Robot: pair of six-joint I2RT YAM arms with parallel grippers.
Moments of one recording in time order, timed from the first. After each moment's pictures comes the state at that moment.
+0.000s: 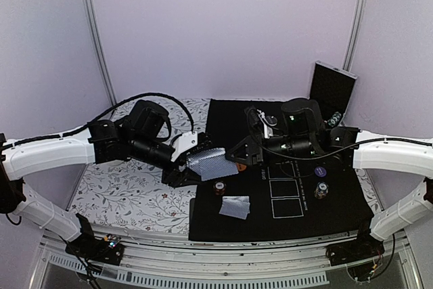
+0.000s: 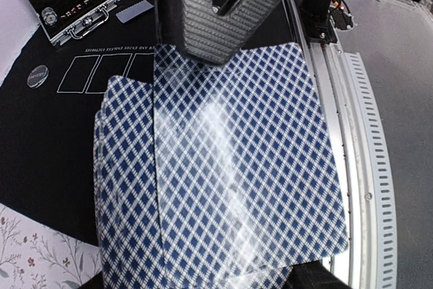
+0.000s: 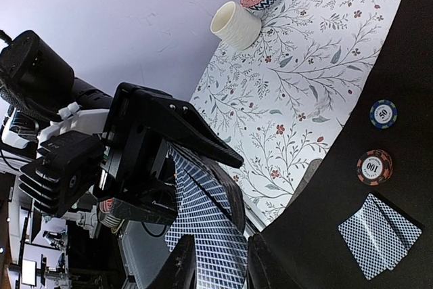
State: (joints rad) left arm -0.90 1.33 1.03 -0.41 0.43 0.39; right arm 0.99 1.35 1.02 -0.09 -0.33 0.83
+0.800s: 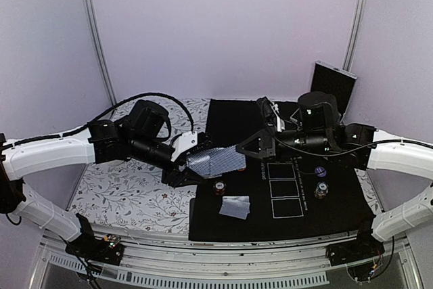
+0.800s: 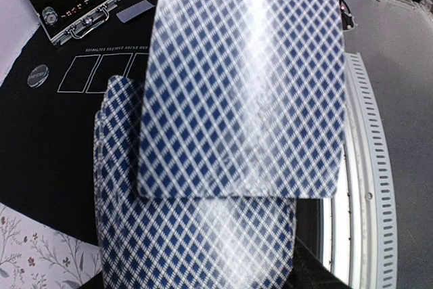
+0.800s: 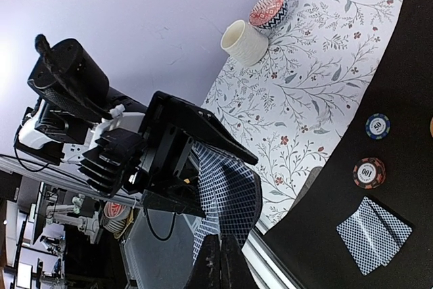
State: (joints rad) left arm -0.90 1.33 1.03 -0.41 0.43 0.39; right arm 0.98 1.25 1.02 -0.14 -0.30 0.82
